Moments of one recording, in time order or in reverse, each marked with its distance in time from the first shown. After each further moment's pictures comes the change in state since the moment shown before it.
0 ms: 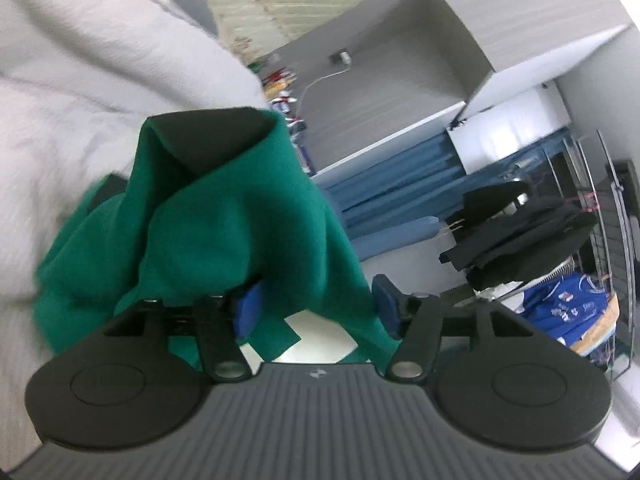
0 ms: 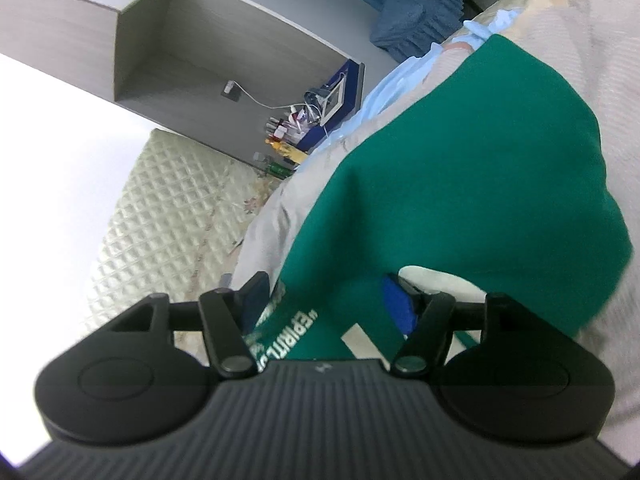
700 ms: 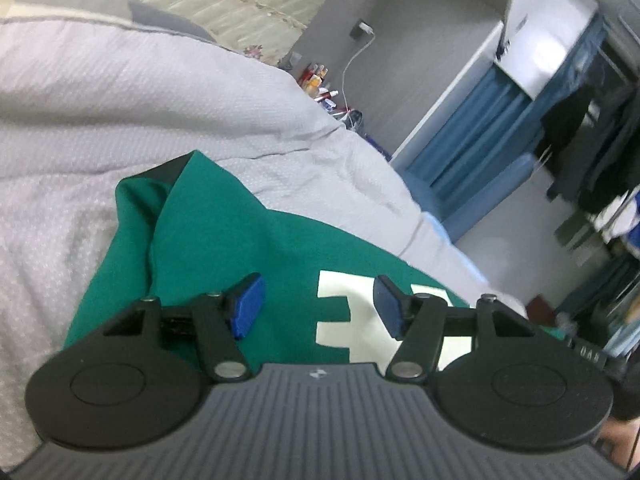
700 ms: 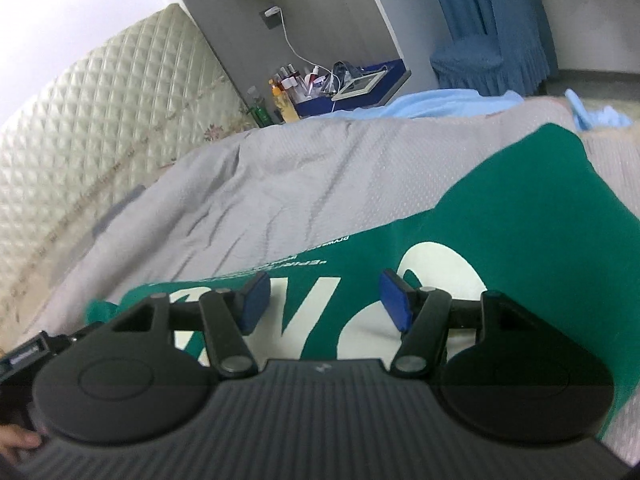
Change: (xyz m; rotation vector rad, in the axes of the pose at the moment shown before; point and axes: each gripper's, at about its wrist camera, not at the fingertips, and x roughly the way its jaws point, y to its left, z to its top) left arm 0.139 0.042 0.014 0.372 0.011 0.299; right arm 0.128 0.000 0.002 -0.573 0.046 -0.161
